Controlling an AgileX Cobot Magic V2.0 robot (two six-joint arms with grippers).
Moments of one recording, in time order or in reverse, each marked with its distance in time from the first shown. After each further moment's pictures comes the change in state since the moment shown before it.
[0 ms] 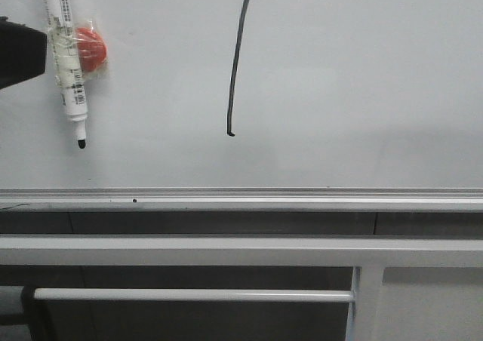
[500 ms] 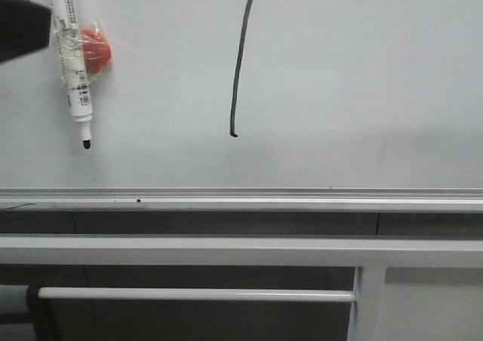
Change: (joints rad) left arm 0.065 -0.033 0.000 0.111 0.005 0.070; right arm 0.000 -0.001 0.000 0.001 0.000 0.000
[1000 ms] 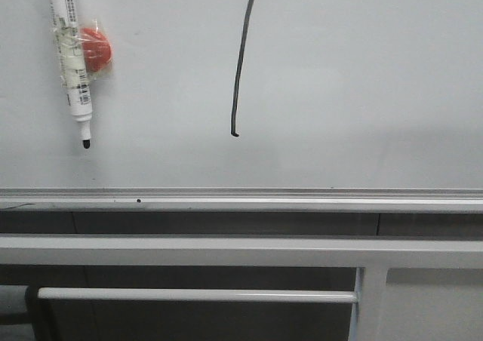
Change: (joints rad) left arm 1.004 -0.629 0.004 0.394 0.936 -0.167; right arm 0.000 -0.004 0.000 0.000 0.000 0.000
